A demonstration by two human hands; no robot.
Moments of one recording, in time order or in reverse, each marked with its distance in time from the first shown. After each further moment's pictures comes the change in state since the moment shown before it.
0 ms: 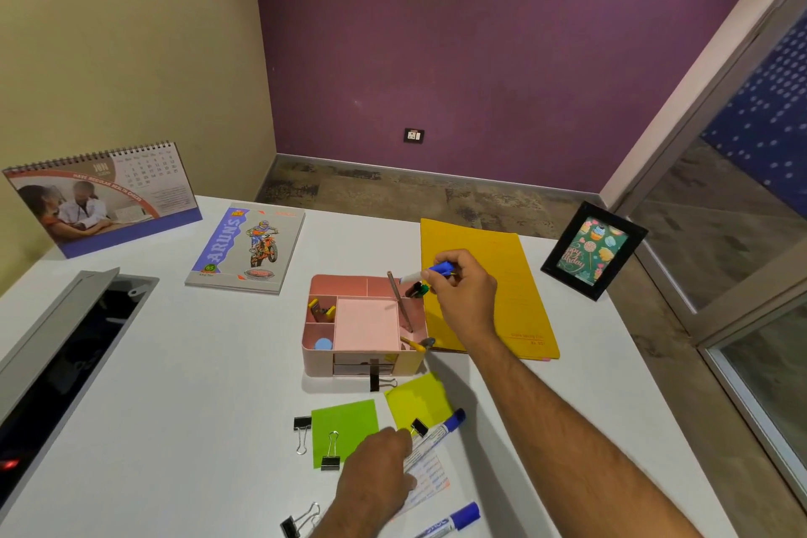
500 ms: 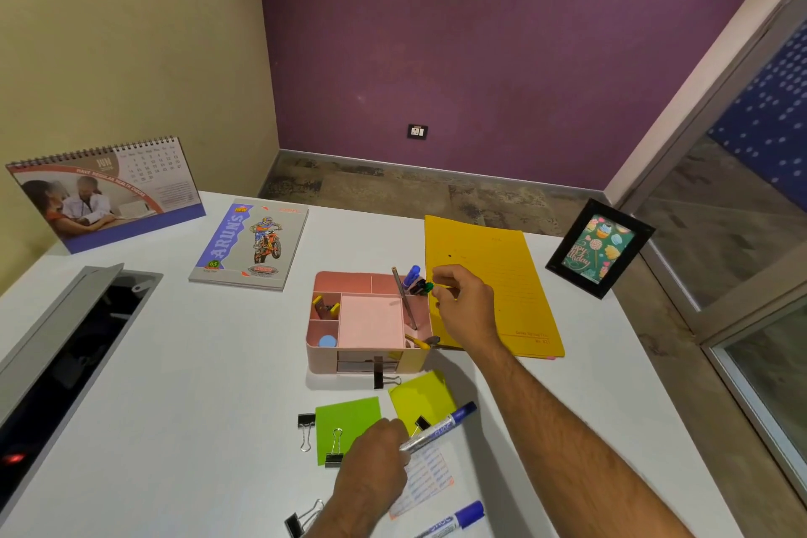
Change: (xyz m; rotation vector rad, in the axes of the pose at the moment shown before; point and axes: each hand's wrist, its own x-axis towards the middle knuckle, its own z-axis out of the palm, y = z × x) left_hand 0.005 -0.013 0.005 -0.118 0.125 0.001; right_hand -0.005 0.026 0.008 -0.130 -0.132 0.080
